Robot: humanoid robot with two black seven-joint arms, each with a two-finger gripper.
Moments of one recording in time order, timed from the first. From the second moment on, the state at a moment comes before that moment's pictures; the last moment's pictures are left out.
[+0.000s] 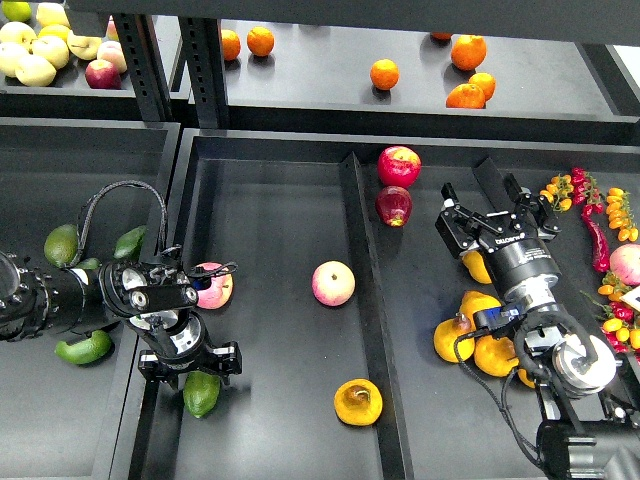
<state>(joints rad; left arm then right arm) -1.08 0.00 0.63 -0.66 0.22 -0.49 0.49 0.14 0.01 1.49 1.28 0.26 0.14 -0.21</state>
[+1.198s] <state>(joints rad) -1.13 0.01 0.41 -0.68 0.14 -0.49 0.49 0.14 0.01 1.49 1.29 0.26 0.14 -0.21</state>
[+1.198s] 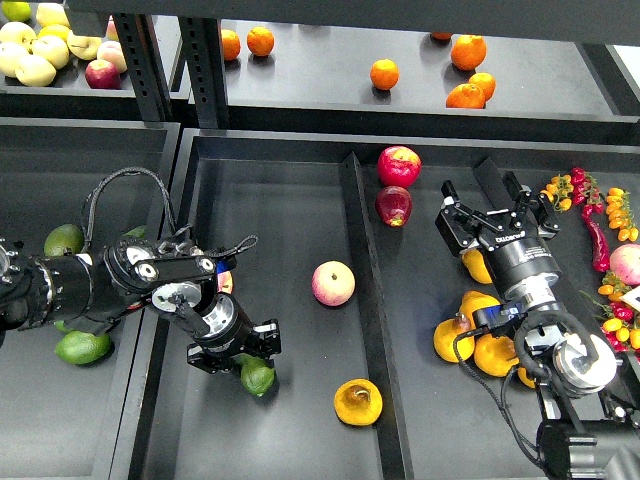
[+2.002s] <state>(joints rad) -1.22 0.35 0.27 -0.63 0.15 -0.49 0.49 0.13 0.01 1.45 1.30 0.27 0.19 -0.23</state>
